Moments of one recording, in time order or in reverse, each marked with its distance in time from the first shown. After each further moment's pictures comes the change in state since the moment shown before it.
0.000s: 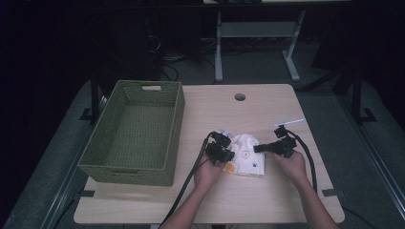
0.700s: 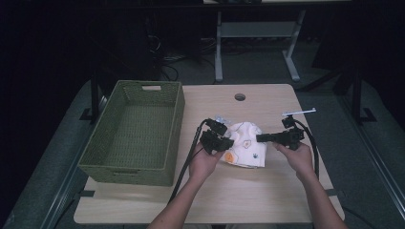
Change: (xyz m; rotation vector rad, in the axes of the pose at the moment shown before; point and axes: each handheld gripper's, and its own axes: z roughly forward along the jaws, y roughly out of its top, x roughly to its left) left arm 0.004 0.029 -0.052 -0.085 -0.036 -0.008; right arm 0.027 0.022 -0.040 -0.102 0.060 -0.012
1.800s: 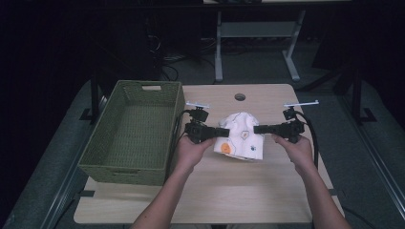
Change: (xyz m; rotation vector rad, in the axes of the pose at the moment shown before) left arm 0.042 0.011 -0.045 -0.128 -0.322 -0.239; right arm 0.022 0.021 -0.011 -0.069 0.088 -0.021
